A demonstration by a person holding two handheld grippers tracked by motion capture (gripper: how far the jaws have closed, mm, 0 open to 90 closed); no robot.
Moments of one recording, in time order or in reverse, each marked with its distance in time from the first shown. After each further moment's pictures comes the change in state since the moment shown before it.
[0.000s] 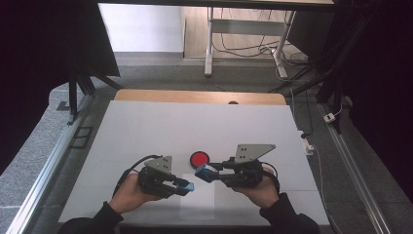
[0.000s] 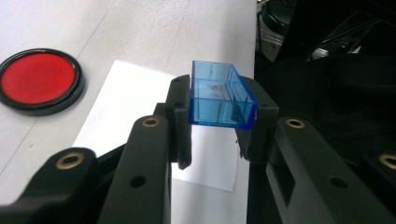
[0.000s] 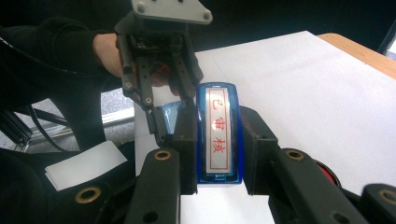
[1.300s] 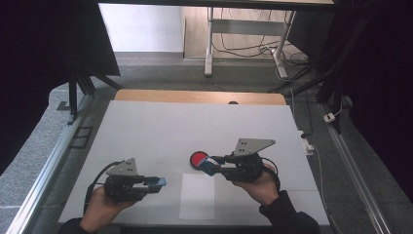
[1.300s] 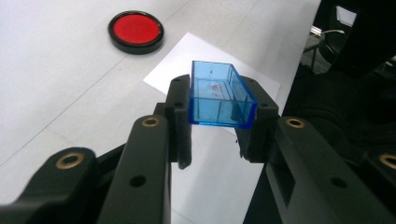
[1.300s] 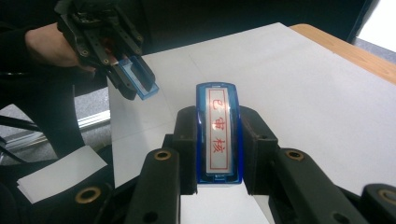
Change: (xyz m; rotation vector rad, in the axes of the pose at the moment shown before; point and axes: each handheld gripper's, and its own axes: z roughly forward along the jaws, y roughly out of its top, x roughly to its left) left arm -0.022 -0.054 -0.055 -0.099 0.250 -0.191; right arm -0.009 0.005 0.000 0.025 -0.092 0.041
